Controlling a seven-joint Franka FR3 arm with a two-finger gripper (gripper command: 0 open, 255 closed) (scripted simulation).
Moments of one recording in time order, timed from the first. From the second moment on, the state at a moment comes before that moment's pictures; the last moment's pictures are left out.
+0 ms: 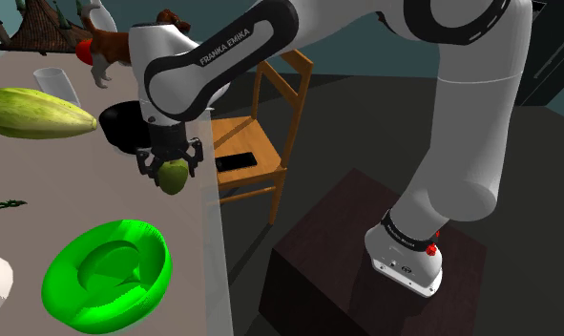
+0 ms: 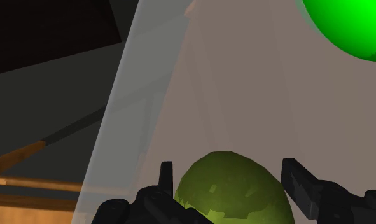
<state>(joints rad) 0.21 0.42 0.38 -1.87 0.01 2.23 0.81</state>
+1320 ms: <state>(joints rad) 0.20 0.33 0.39 -1.80 0.04 2.07 0.81</state>
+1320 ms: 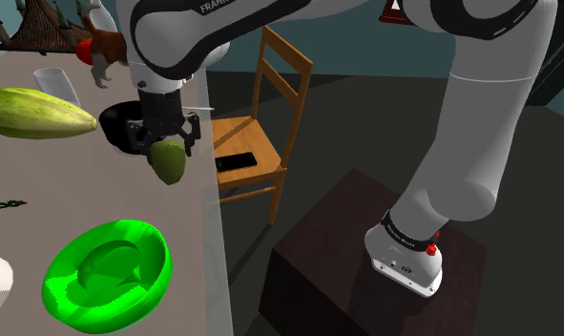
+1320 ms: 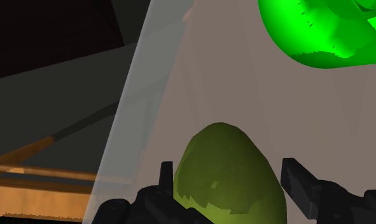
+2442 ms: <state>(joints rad) 0.19 0.26 0.40 -1.66 0.06 1.87 0.82</state>
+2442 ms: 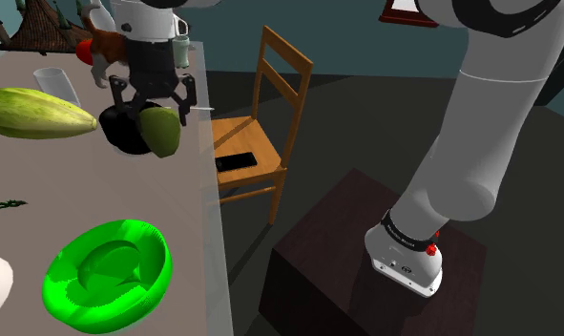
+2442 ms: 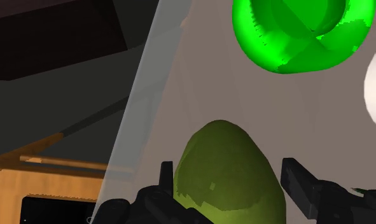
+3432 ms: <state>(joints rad) 0.39 0.29 0.50 -1.58 0.02 1.85 1.11</state>
